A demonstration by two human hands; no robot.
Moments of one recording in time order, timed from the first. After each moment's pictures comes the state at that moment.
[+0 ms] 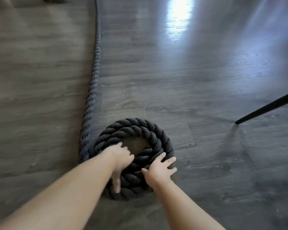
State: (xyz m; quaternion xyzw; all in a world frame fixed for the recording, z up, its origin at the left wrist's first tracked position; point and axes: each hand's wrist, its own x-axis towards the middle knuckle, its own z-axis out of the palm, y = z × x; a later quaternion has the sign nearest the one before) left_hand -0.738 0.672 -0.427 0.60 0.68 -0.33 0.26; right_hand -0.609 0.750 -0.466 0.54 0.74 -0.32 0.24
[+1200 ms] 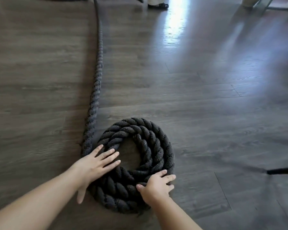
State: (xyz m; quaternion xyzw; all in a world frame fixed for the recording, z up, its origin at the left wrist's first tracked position) left_hand -0.988 0.652 -0.439 0.65 0.65 -0.33 0.21; right_hand -0.809 0.783 -0.464 0.58 0.71 -0.30 0.25
